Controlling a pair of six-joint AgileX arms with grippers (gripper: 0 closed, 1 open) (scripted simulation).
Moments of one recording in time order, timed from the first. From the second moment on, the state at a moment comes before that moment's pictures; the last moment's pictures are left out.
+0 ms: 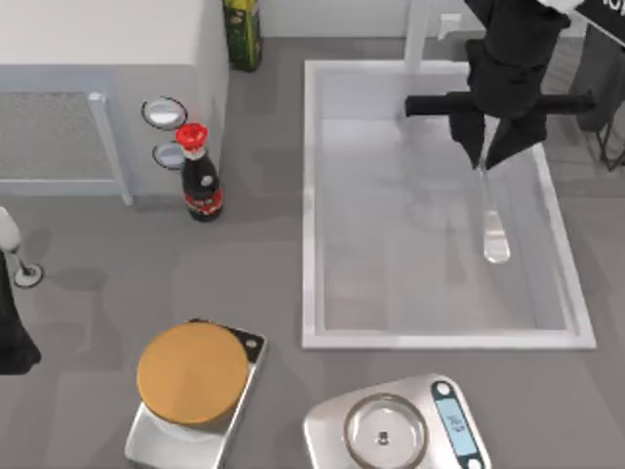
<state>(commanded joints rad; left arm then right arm) 0.00 0.00 0.00 0.00 0.00 0.00 0.33 2.39 2.21 -1.35 0.02 0.35</state>
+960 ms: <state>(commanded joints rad) 0.00 0.00 0.00 0.00 0.00 0.00 -0.06 1.43 1.22 -1.36 0.00 -0.05</state>
